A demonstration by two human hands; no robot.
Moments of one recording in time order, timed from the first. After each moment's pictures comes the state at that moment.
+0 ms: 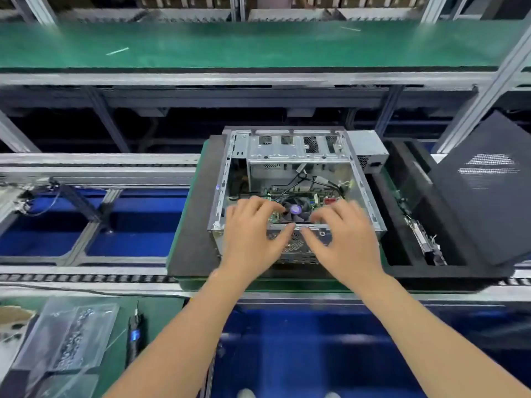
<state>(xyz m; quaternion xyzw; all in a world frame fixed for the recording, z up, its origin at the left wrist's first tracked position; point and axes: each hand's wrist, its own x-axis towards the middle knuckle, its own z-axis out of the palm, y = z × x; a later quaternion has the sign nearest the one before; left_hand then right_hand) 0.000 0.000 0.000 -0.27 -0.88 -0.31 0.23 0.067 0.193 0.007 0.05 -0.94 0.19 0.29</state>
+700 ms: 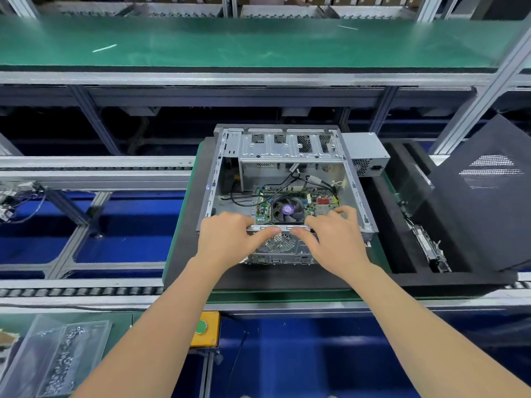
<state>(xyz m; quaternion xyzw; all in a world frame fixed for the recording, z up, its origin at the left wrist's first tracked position) -0.064 -0.033 -0.014 -0.23 -0.96 -0.09 0.13 0.009 0.191 -0.021 0.01 -0.99 -0.01 0.15</state>
